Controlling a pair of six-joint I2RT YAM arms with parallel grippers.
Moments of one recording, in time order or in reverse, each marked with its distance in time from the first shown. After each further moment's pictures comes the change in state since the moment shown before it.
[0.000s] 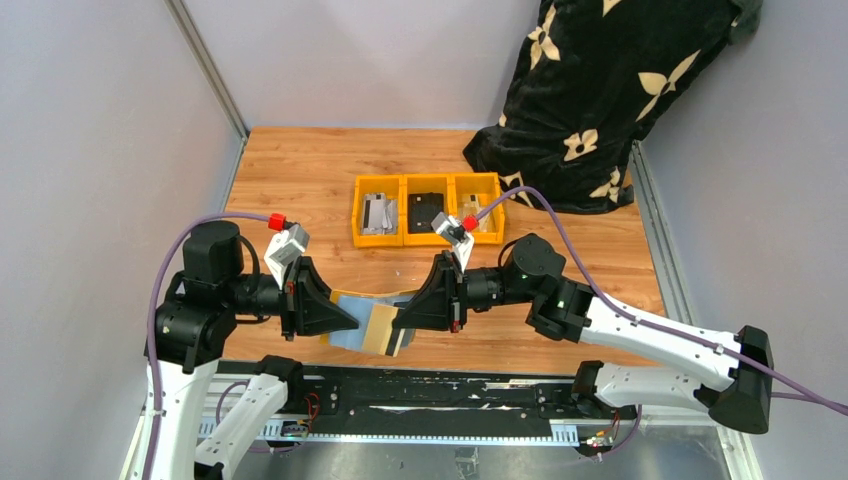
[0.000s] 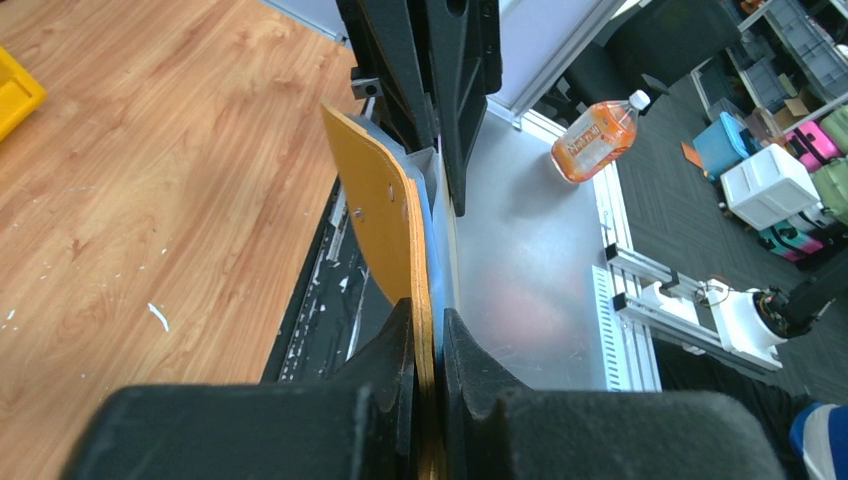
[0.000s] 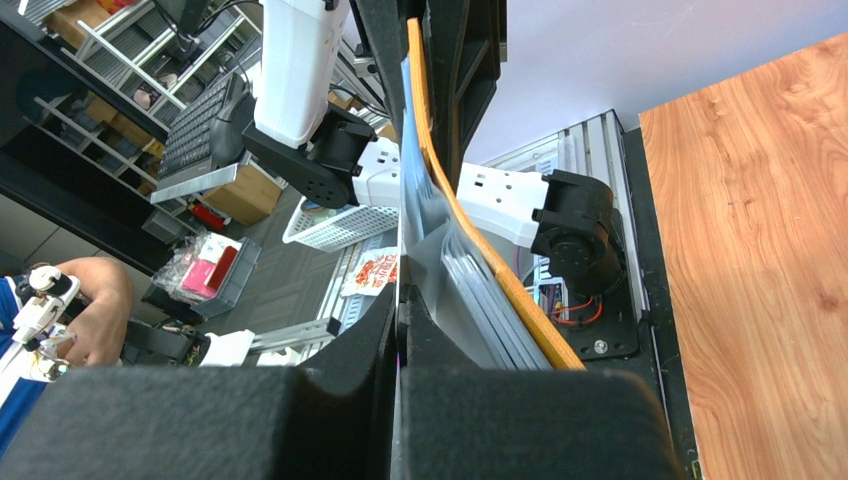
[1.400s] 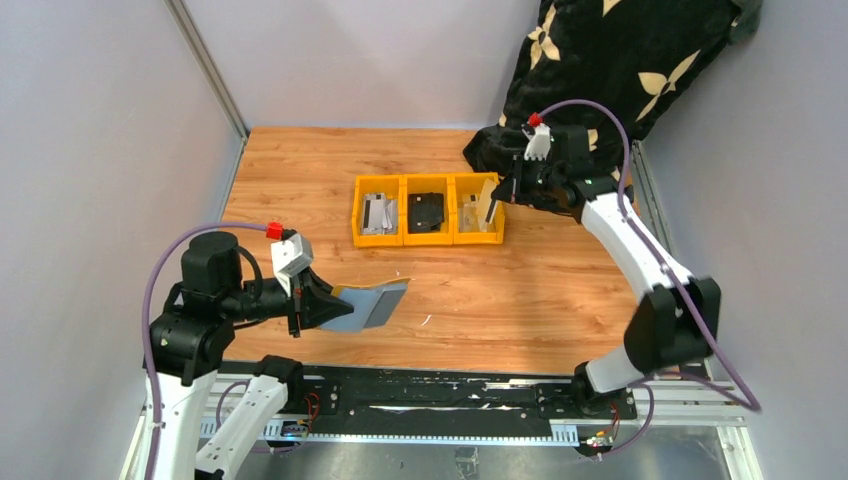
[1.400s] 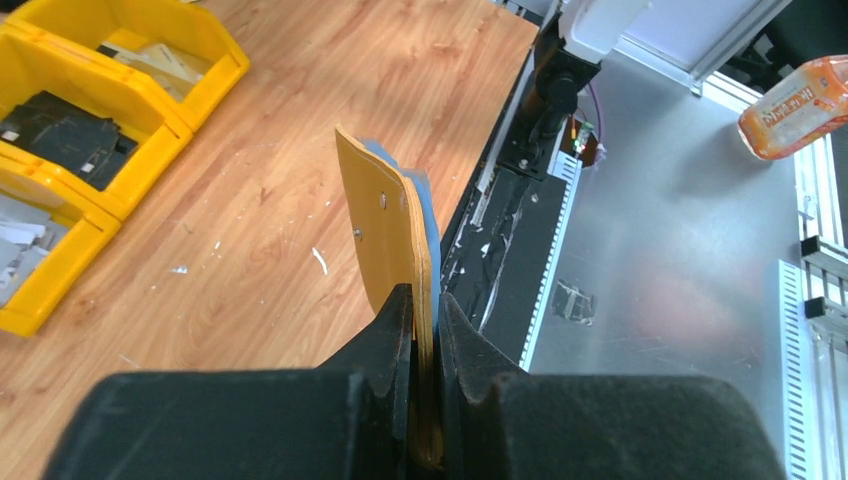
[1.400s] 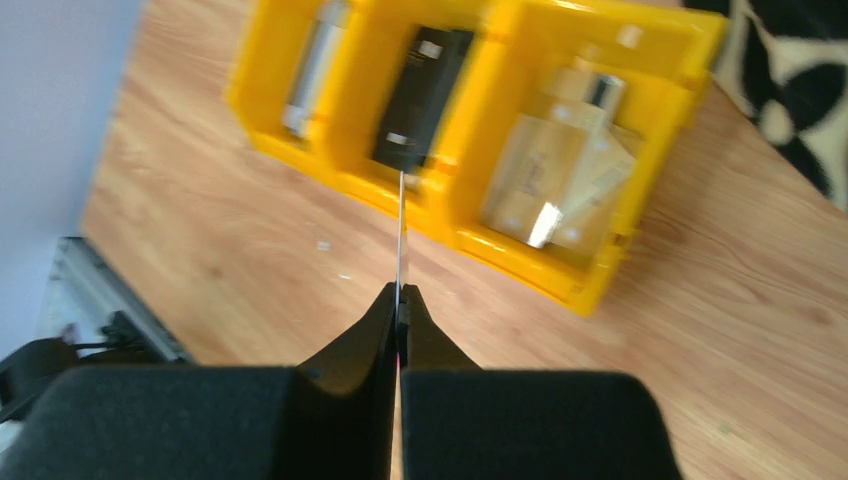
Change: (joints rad) left arm 0.000 -0.055 -0.016 -0.022 -0.290 0.175; right arm -0.861 0.370 0.383 -0.734 0.109 -0.420
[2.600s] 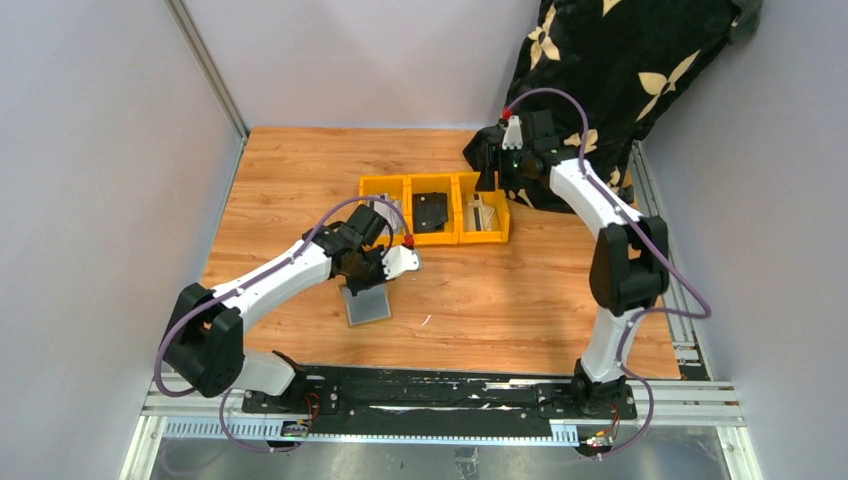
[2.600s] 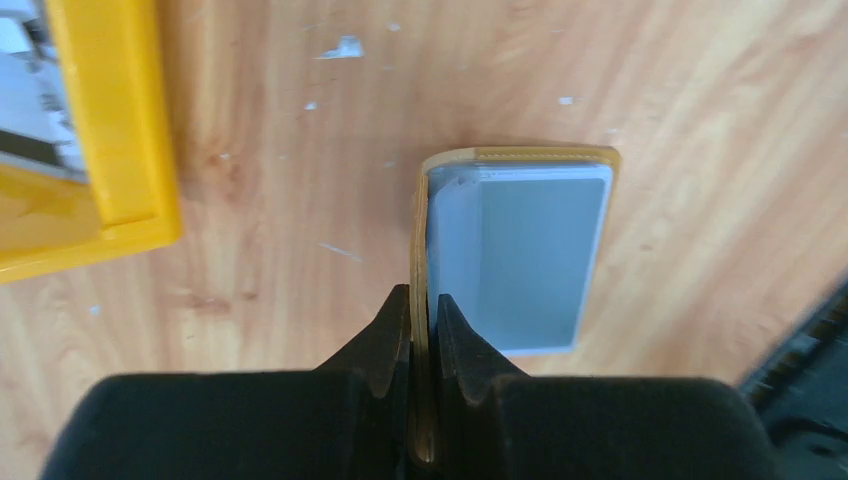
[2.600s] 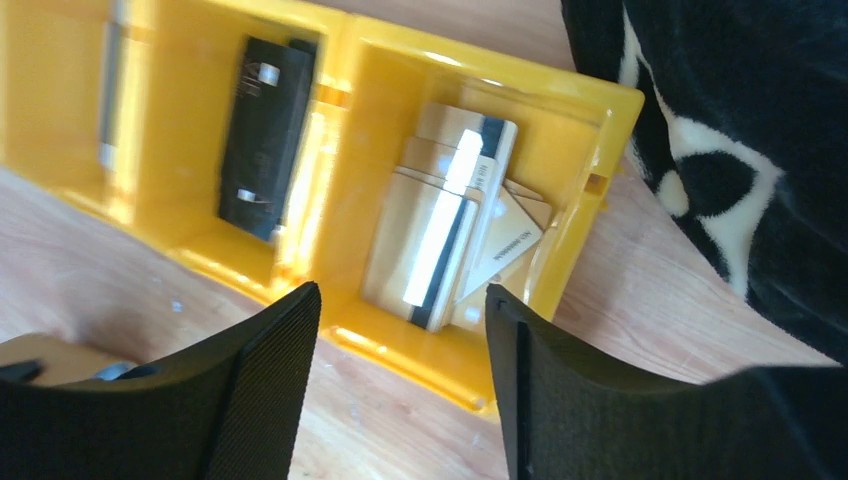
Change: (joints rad) left arm -0.387 0.776 -0.212 0.274 -0.854 0.533; right arm 0.002 0.477 0.338 -0.109 0.156 -0.136
